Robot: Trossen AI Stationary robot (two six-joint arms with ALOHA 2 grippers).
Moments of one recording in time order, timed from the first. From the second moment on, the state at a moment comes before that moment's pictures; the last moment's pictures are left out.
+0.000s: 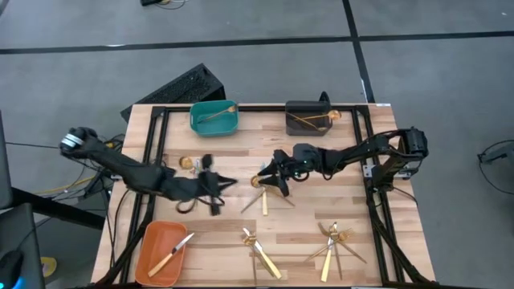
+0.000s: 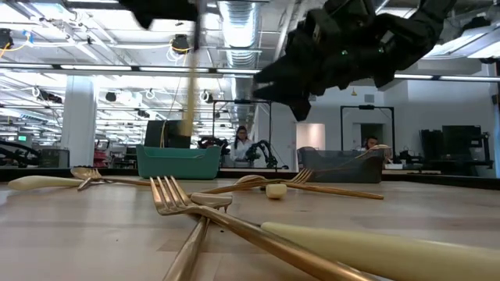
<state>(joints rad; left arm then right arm) -0.40 1.14 0.79 -0.11 -0.65 -0.14 -0.08 1.63 0.72 0.66 -0.26 0.36</state>
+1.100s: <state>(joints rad) -0.75 1.12 0.79 -0.73 0.07 -1.29 -0.06 1.63 0.72 0.60 -0.26 0.38</state>
